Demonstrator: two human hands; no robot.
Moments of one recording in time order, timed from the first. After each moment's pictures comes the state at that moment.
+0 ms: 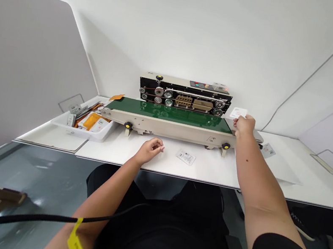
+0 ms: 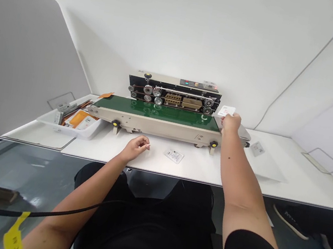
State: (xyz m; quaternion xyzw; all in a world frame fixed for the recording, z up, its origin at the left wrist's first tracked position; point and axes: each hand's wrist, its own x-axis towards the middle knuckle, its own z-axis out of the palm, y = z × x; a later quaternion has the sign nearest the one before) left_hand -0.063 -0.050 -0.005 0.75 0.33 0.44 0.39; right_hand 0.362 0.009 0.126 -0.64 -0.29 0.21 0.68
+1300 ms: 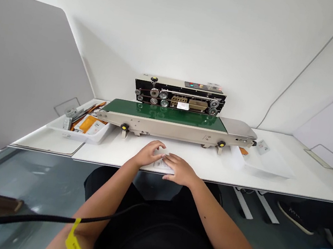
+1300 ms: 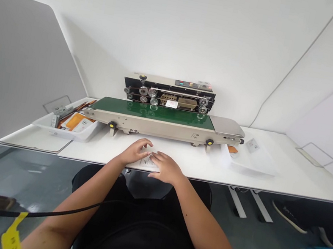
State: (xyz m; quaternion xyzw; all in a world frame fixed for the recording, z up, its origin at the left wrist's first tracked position) left_hand -0.060 -0.052 0.001 0.87 0.28 0.34 0.23; right_hand 0.169 -0.127 -0.025 -0.43 -0.88 0.14 0.17
